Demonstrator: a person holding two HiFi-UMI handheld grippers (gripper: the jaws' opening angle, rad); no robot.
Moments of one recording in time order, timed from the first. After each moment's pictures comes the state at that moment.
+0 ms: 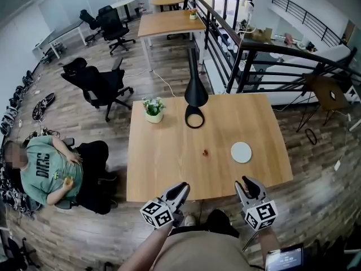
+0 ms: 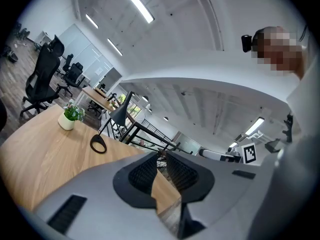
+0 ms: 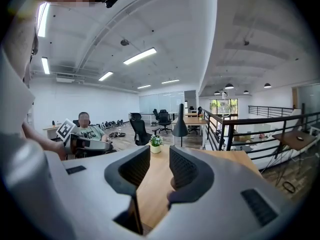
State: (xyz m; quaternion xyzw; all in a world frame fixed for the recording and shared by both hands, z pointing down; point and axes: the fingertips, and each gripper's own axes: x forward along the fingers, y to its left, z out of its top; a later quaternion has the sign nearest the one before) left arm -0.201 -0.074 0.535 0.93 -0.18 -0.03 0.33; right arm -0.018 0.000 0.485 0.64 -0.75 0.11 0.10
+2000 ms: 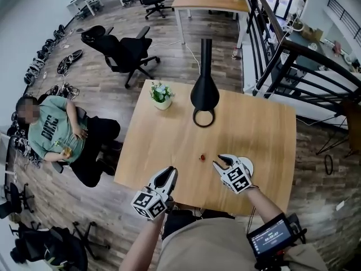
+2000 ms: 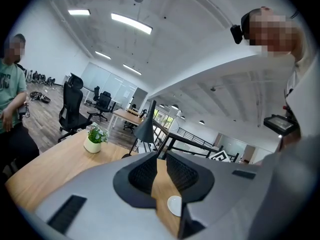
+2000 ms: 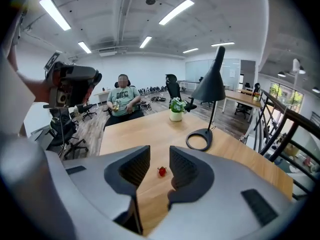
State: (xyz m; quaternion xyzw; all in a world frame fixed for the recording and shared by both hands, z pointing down) left arm -0.108 -0.190 0.547 0.87 -0.42 0.00 0.27; right arm 0.056 -0.220 0.684 0.35 -0.88 0.15 0.29
